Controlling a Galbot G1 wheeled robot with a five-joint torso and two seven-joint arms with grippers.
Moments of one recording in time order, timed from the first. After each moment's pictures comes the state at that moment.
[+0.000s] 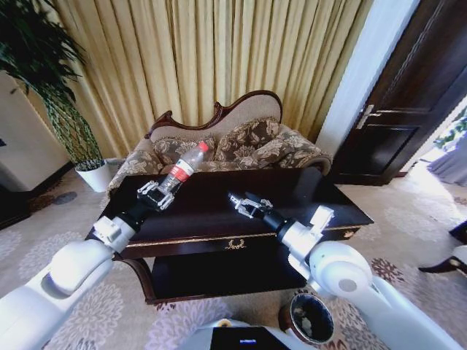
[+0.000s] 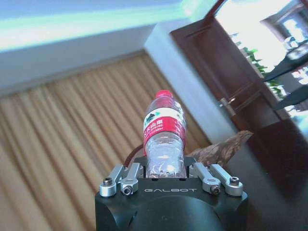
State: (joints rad) left arm 1.45 -0.55 -0.64 -2.32 -0.39 -0.01 0.04; right arm -1.06 0.75 0.16 2.49 1.43 -0.23 0.43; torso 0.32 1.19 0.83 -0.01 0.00
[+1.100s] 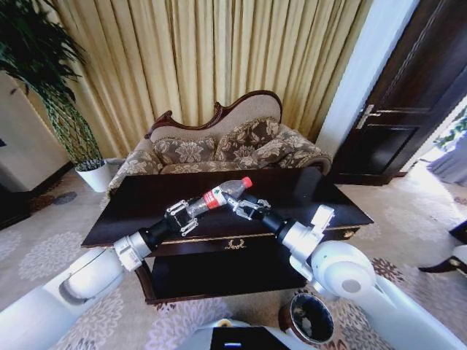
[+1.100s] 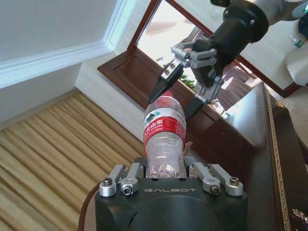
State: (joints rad) left arm 1.39 -0.45 -0.44 -2.34 -0.12 -0.16 0.11; right arm -1.06 0.74 0.16 2.50 1.43 -0.24 0.40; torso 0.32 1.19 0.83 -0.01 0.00
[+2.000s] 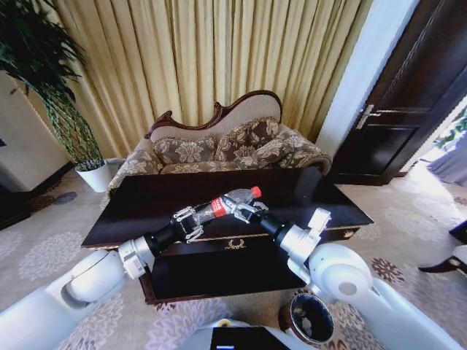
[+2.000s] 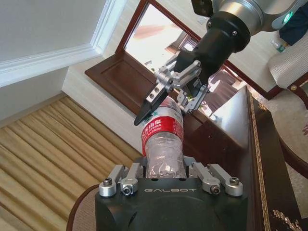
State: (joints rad) left arm 1.39 -0.44 -0.40 -2.35 -0.09 -0.17 0.13; right arm -1.09 0.75 0.15 2.50 1.40 -0.24 0.39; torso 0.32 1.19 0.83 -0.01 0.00
